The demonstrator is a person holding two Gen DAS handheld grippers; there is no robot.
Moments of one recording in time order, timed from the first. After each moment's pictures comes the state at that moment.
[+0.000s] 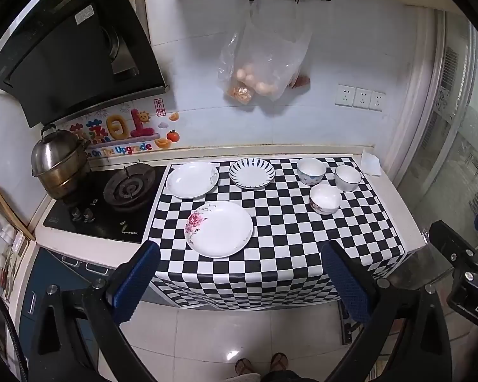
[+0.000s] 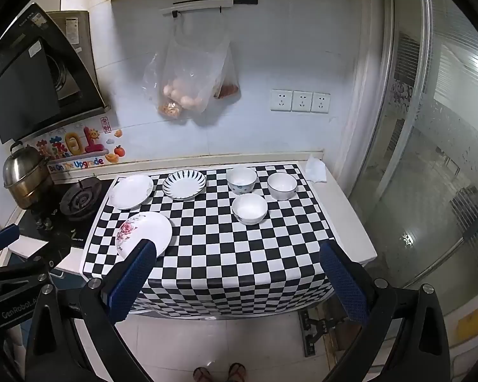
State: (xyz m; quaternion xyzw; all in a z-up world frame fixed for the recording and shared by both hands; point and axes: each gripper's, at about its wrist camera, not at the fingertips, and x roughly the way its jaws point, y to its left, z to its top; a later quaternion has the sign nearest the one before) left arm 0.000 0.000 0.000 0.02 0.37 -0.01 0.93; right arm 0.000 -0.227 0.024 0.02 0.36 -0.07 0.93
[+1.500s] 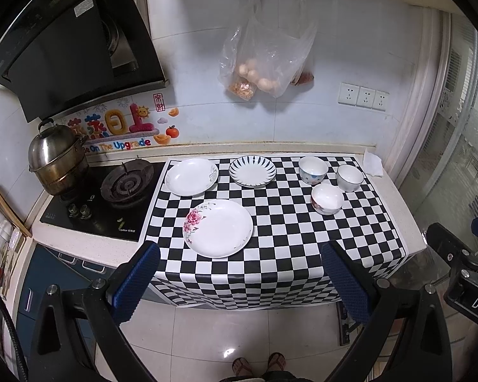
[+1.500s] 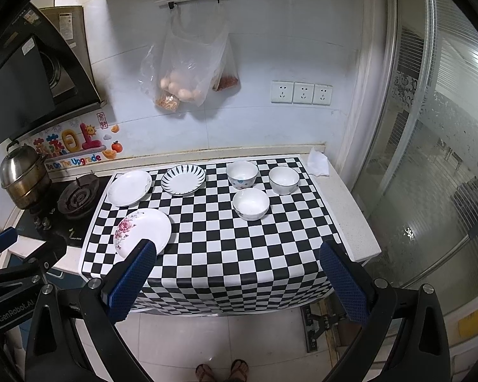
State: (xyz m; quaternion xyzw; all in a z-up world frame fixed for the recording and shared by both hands) left arm 0.016 -0.001 -0.011 0.02 0.39 -0.01 0.92; right arm 0.018 -0.227 0.003 0.03 0.38 -0.07 0.92
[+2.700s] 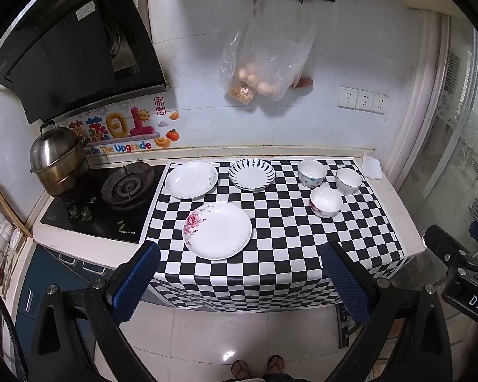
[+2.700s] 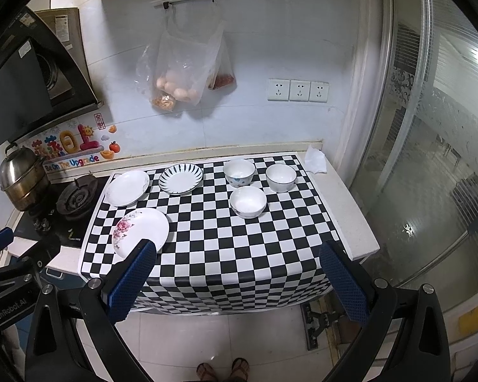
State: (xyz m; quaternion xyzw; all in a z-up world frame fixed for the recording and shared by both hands) left arm 0.009 -0.004 -0.004 0.01 0.37 -0.01 0.93; right arm 0.013 -0.233 0.007 0.03 0.38 -0.08 0.92
